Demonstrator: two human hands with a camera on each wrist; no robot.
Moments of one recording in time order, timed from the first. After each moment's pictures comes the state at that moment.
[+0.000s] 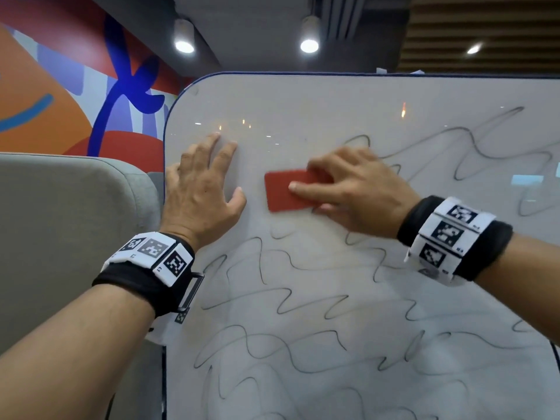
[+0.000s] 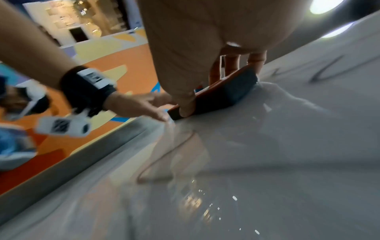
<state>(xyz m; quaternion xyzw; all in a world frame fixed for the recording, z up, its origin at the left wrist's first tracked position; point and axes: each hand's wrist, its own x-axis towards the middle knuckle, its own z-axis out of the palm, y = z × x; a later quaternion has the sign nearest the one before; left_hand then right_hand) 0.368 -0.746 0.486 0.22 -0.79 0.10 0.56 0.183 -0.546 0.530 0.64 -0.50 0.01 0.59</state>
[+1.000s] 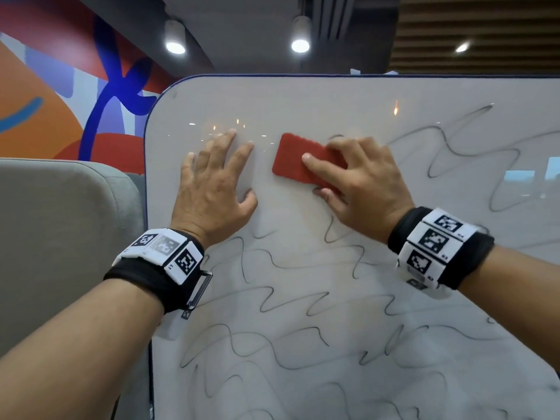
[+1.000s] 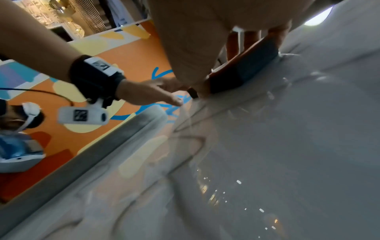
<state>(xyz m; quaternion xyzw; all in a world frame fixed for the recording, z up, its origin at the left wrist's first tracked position) 0.343 -0.712 0.494 0.17 -0.81 0.13 0.55 0.166 -0.527 0.519 0.54 -0.54 0.13 0.63</state>
